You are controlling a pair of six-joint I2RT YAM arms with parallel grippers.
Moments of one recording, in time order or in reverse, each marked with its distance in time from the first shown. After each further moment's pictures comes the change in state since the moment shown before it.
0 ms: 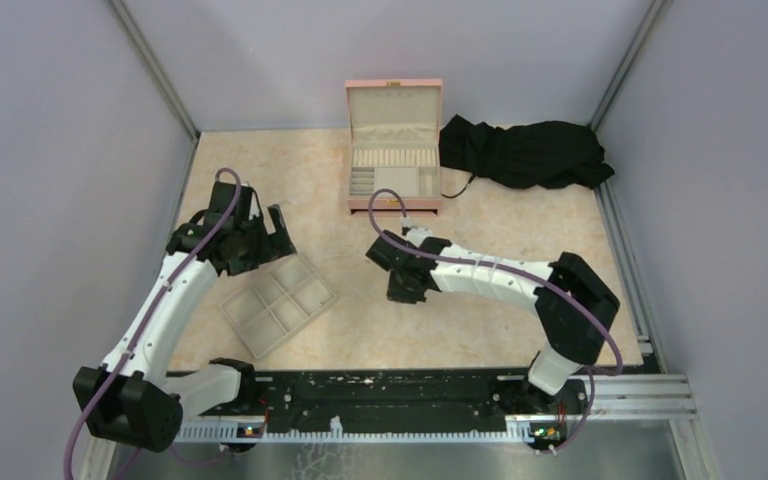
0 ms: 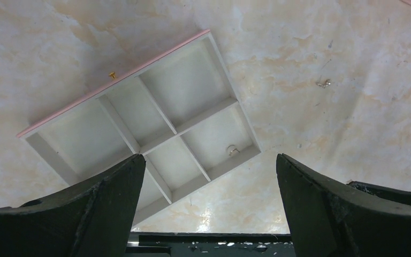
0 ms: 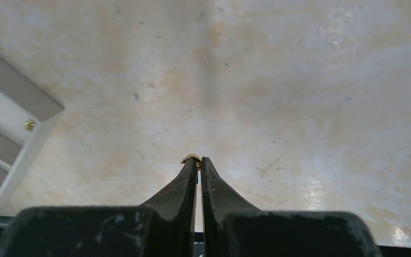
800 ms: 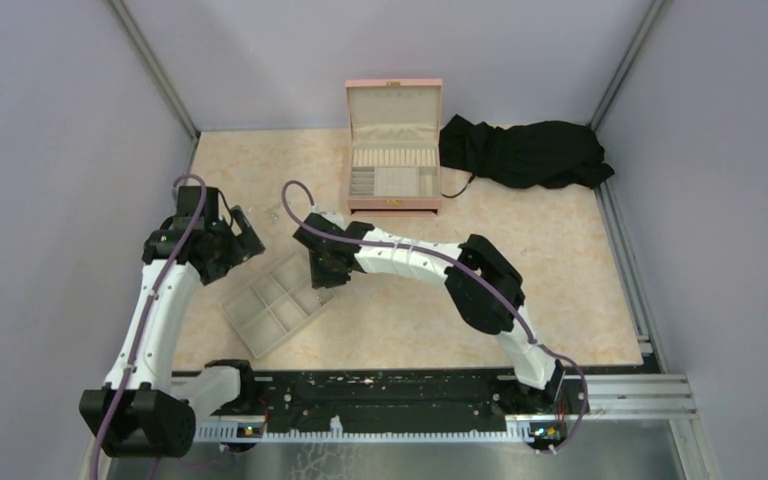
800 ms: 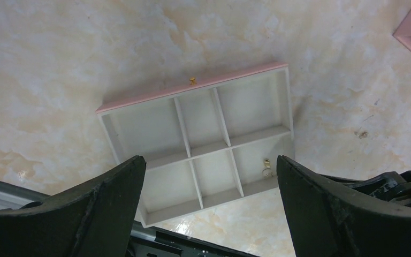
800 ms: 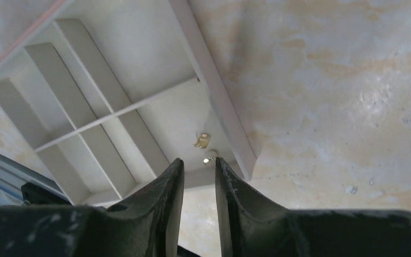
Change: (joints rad) left arm 0.198 -0.046 0.010 -0.082 -0.087 -0.016; right arm 0.089 0.515 0.619 0.095 -0.175 -0.236
